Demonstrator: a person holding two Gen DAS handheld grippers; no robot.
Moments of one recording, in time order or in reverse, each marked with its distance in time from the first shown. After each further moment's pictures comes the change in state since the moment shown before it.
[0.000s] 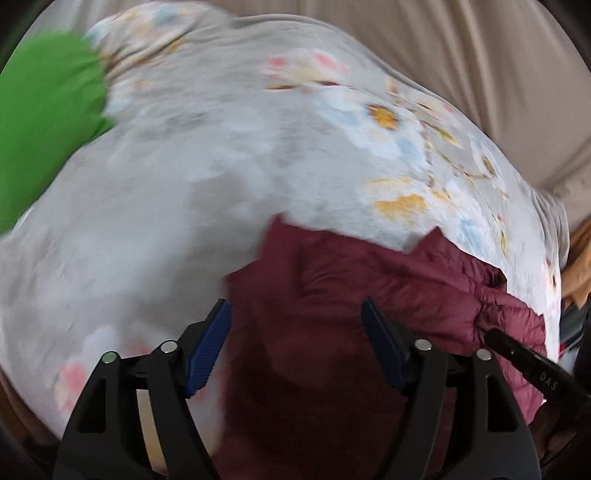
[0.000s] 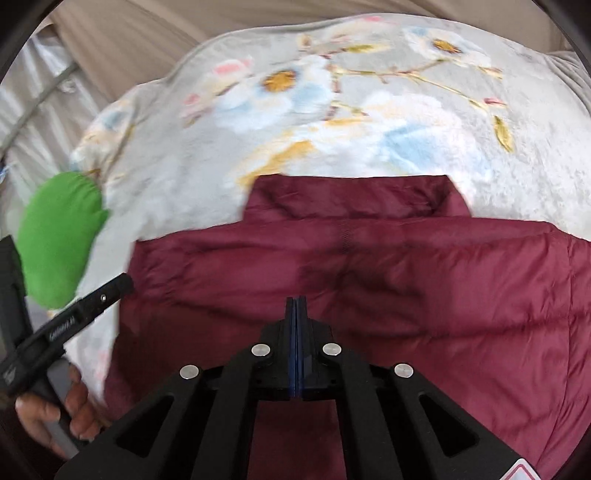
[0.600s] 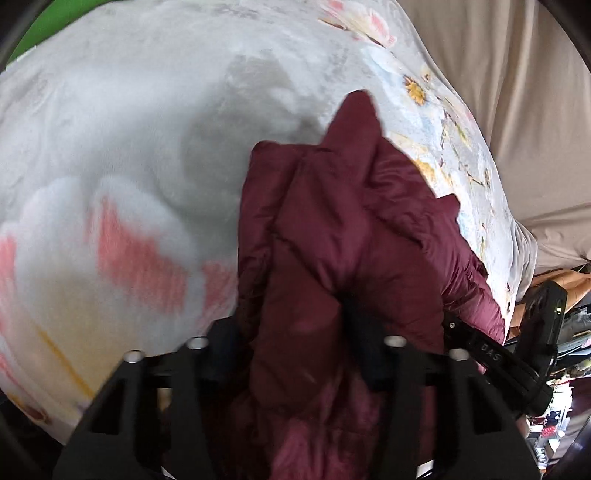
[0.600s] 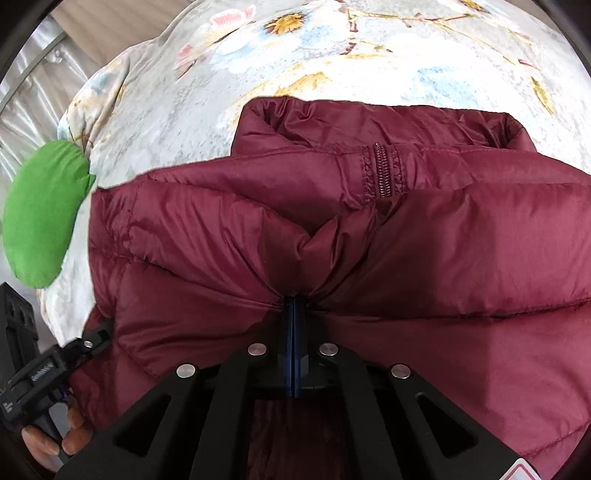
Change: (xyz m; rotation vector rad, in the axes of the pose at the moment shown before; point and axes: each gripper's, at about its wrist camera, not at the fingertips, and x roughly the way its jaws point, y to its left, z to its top) left arm 0.031 0.033 -0.054 -0.247 0.157 -0.204; right arm 0.062 0.000 -0.009 0.010 0.132 -0.005
